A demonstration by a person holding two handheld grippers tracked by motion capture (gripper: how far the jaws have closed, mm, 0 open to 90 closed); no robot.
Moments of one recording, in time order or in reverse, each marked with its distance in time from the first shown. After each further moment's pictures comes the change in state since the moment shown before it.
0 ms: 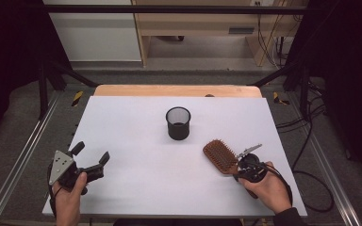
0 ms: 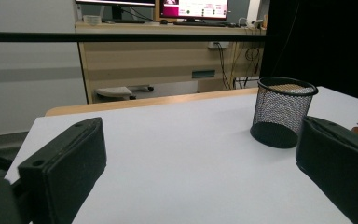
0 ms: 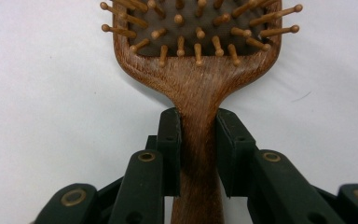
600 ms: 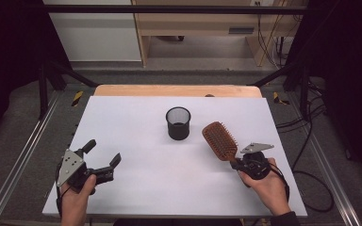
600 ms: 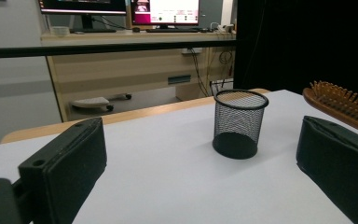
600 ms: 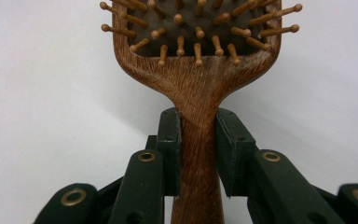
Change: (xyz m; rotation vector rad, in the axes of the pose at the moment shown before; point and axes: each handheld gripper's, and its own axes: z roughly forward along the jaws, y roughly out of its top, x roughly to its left) left arm -0.038 0.023 0.008 -0.007 -0.115 0.028; right arm -0.005 0.003 -0.015 -0.331 0.002 0.009
